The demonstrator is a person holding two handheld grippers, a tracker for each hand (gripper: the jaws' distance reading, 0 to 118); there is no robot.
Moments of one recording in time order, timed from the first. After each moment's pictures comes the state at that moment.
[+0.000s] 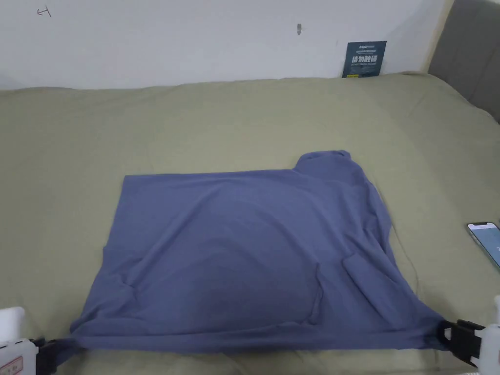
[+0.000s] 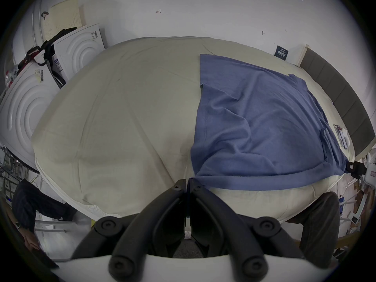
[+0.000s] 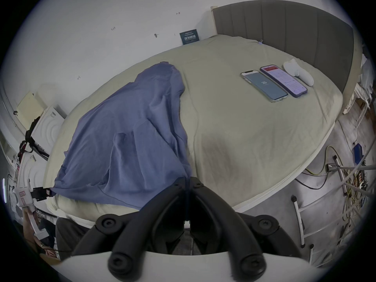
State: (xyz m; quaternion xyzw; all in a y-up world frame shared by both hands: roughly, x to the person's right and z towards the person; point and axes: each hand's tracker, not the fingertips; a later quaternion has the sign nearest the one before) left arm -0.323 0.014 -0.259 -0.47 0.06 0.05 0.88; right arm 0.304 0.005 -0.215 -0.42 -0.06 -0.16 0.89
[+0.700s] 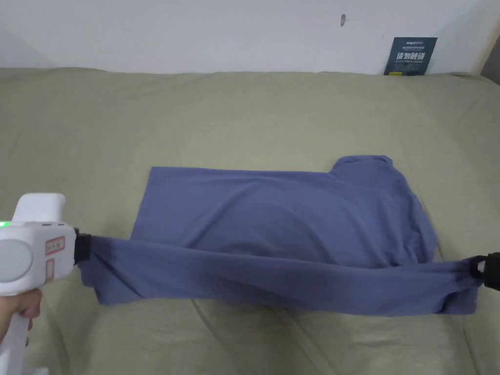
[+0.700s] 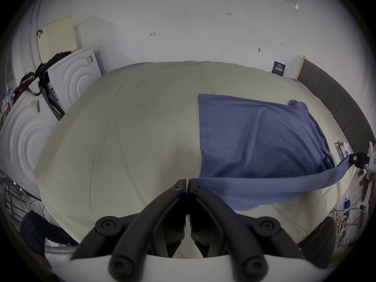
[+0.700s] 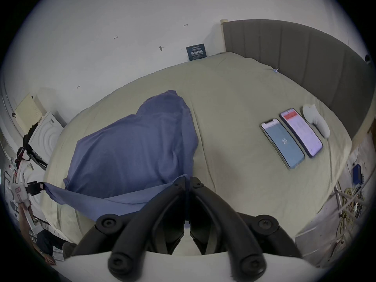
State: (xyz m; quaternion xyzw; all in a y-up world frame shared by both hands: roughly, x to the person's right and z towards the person) left arm -0.312 0.077 -0.389 -0.41 0.06 0.01 0.91; right arm 0.296 0.065 -0.359 -0.40 -0.05 -0.13 0.91
